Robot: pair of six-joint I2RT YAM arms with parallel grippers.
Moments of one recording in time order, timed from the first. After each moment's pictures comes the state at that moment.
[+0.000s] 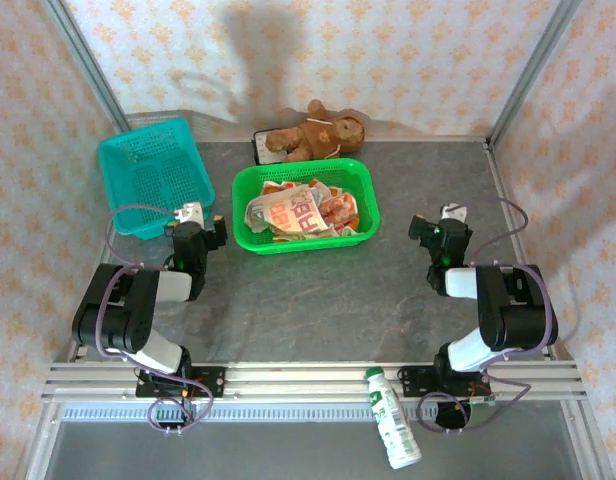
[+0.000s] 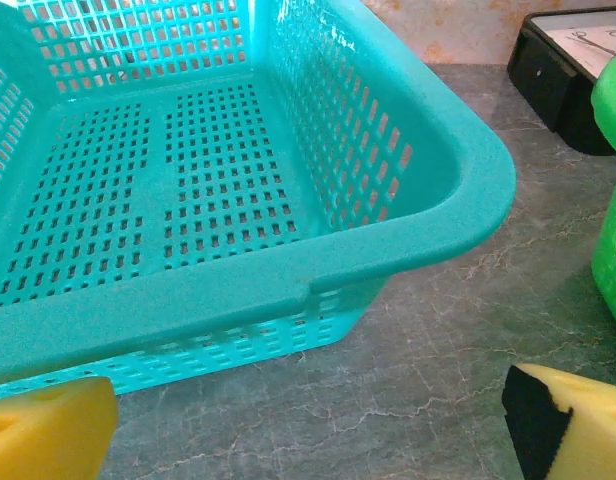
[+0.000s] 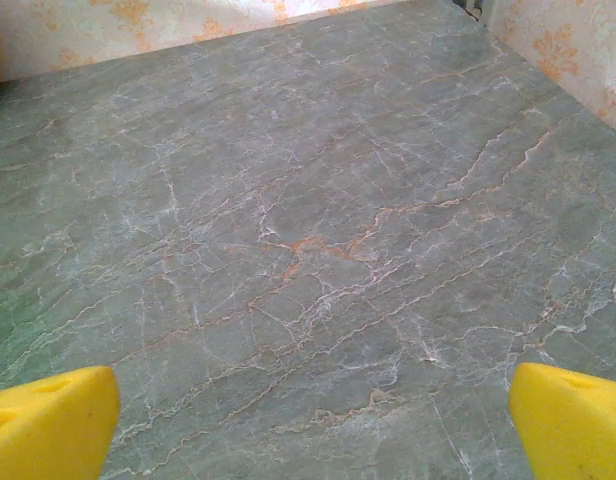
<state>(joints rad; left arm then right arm) -0.06 1.53 0.40 0.75 -0.31 -0.07 0.01 1.52 0.42 0.66 0.20 0.17</state>
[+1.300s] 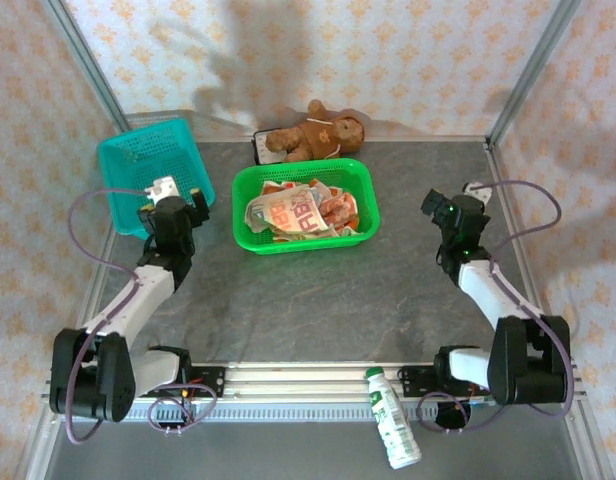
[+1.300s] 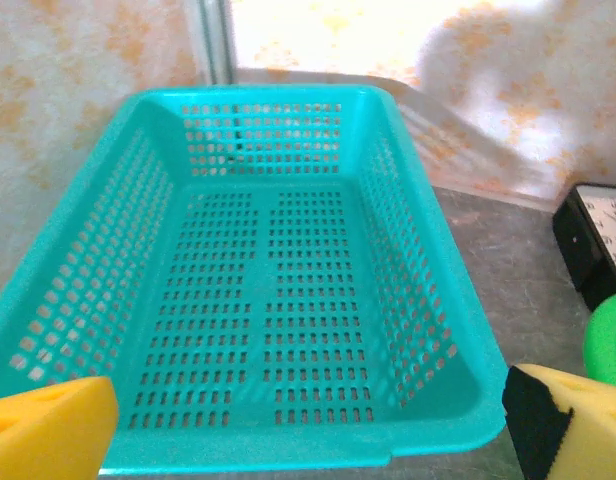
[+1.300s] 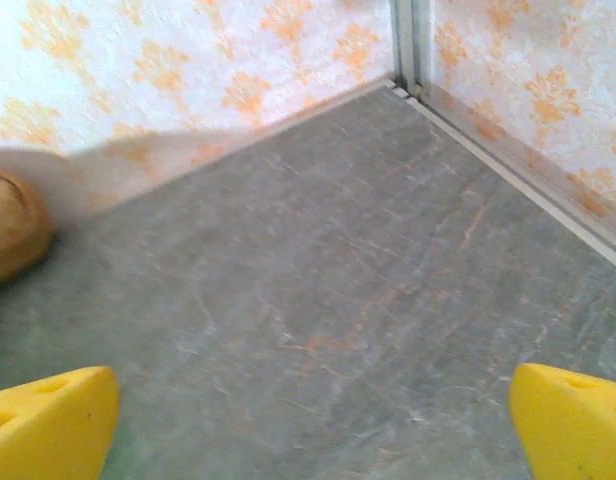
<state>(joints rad) -0.06 1.15 0.66 0.12 -0.49 -0.22 0.01 1.21 0.64 0.16 0.26 0.38</state>
